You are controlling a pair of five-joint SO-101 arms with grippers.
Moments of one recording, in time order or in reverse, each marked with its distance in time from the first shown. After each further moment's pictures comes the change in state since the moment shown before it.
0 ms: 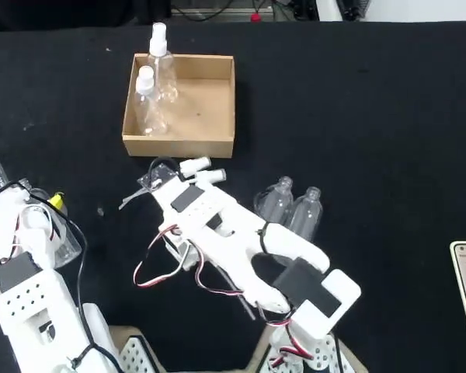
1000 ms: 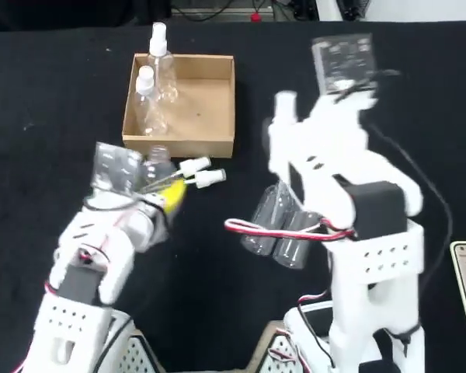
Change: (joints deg) left arm 49.8 -16.7 5.5 -7.1 0.0; right arm 36.0 -46.2 -23.7 11.8 -1.5
